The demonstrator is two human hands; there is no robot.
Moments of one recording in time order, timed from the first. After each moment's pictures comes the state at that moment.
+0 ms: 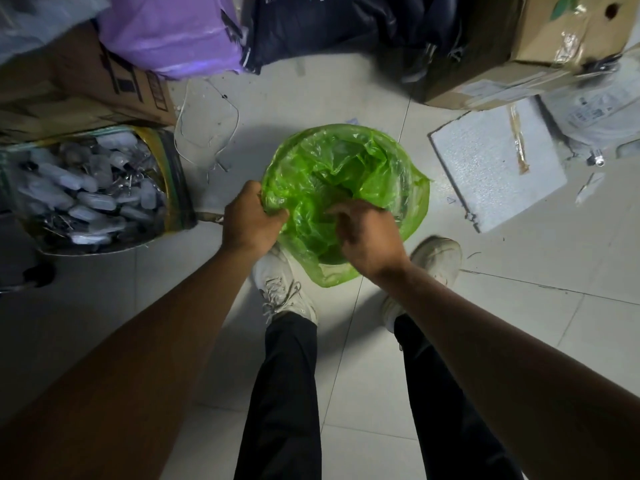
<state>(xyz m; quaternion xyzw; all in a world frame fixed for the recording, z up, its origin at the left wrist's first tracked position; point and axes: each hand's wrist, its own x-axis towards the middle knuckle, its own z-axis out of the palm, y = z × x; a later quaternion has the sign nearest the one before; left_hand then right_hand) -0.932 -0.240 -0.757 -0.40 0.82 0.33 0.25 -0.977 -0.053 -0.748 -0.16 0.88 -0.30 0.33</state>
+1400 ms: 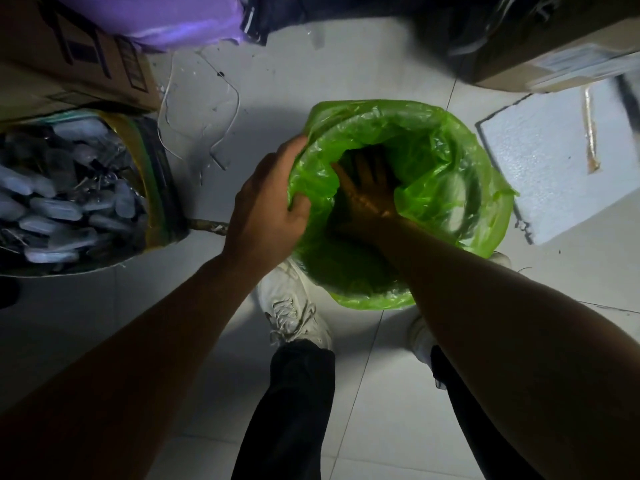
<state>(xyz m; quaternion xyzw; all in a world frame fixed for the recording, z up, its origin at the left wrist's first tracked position) -0.942 -0.259 -0.815 -0.19 0.88 0.40 0.13 -1.002 -0.099 -0.915 -0.28 0.87 -0.06 0.40</state>
